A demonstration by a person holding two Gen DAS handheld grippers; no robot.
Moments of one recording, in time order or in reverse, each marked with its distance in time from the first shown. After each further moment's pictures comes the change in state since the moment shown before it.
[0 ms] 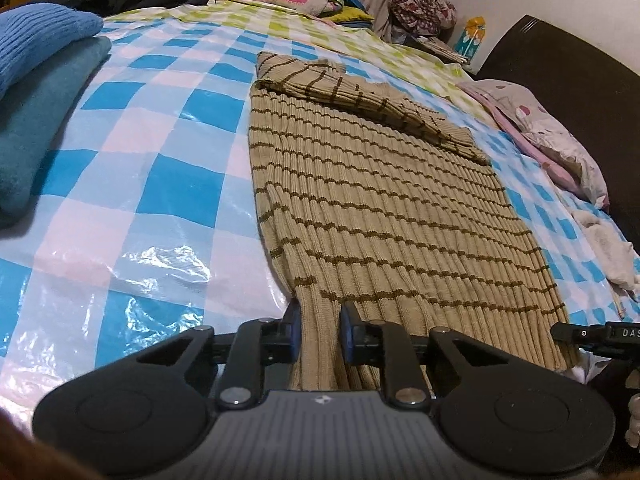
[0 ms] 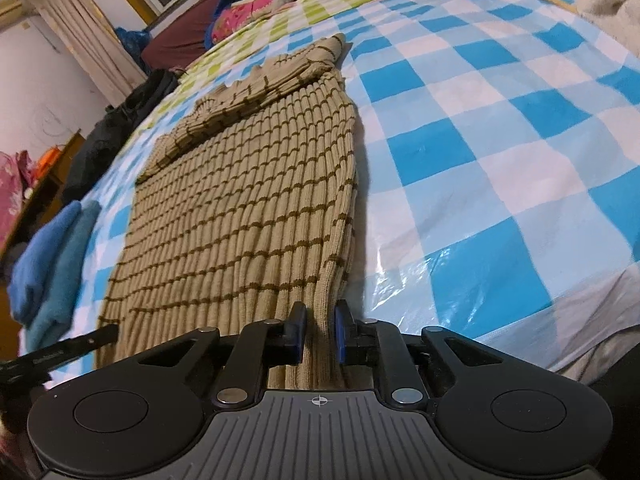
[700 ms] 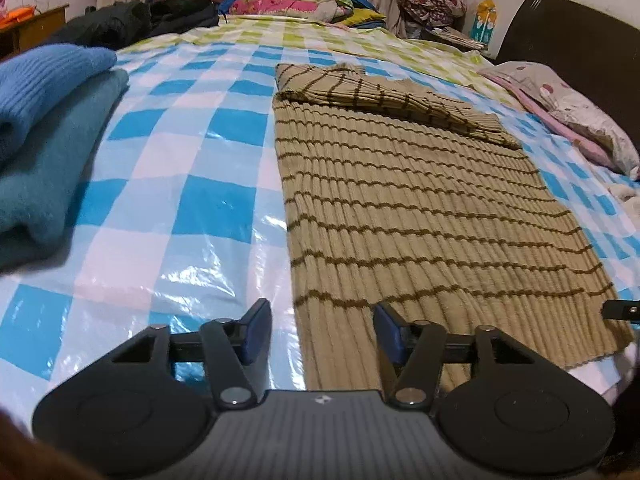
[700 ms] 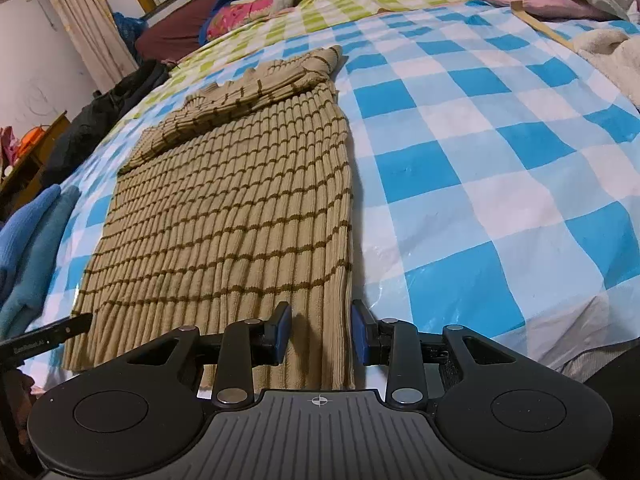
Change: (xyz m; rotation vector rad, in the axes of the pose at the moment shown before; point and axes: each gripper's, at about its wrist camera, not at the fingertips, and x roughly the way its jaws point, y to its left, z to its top) left arm -0.002 -0.005 -0.003 0.090 -0.022 0.135; right arm -0.006 0.010 0.001 -0.084 -0.028 -0.098
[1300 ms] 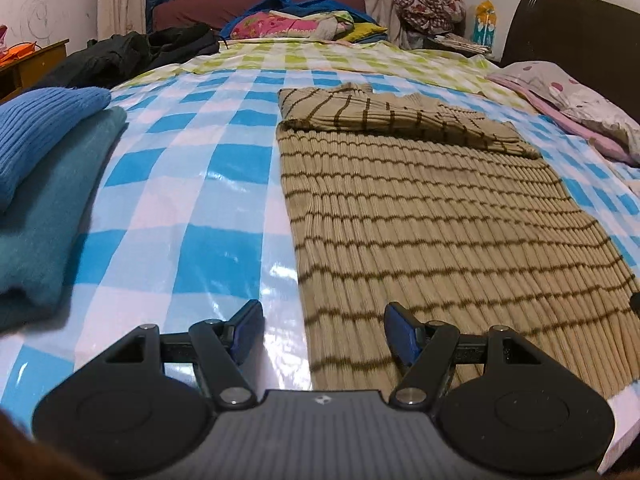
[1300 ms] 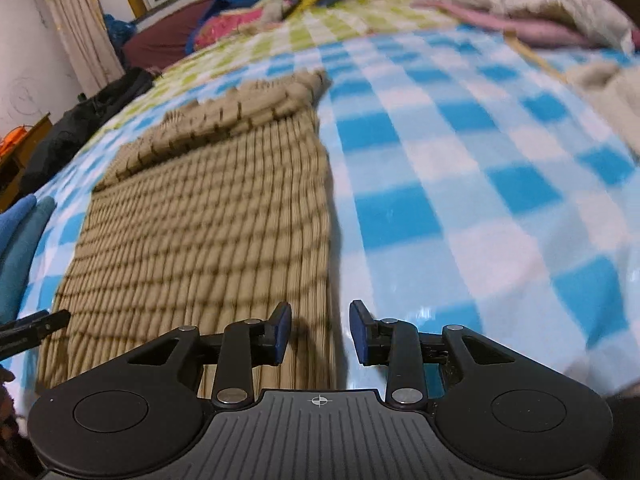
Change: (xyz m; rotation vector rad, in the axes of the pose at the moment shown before) left arm 0.020 -0.006 0.019 0.077 -0.063 0.081; right arm 0.010 -0.002 0.018 -0.026 -0.036 -0.072
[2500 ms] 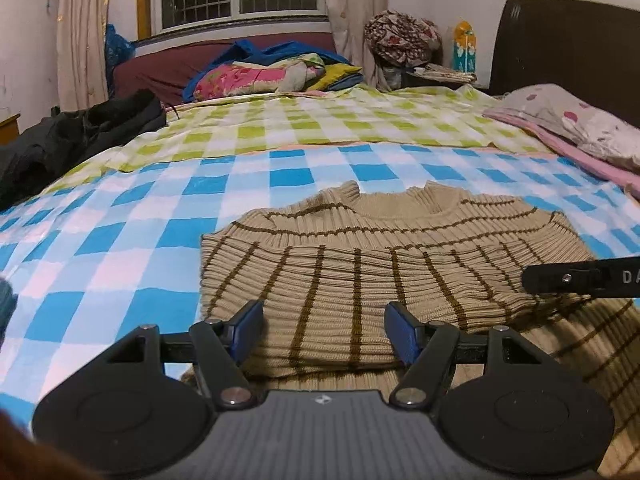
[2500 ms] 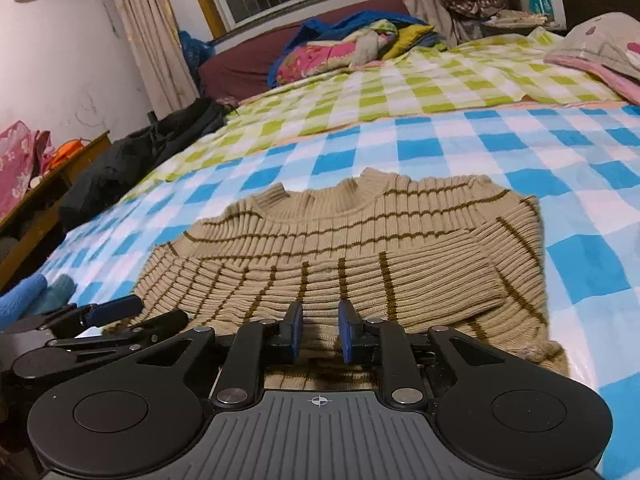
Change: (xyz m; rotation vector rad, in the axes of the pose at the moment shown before) left arm 0.147 -0.029 0.161 0.110 -0.149 -0.023; right arm 0.165 0.109 0.169 -0.142 -0.149 0.214
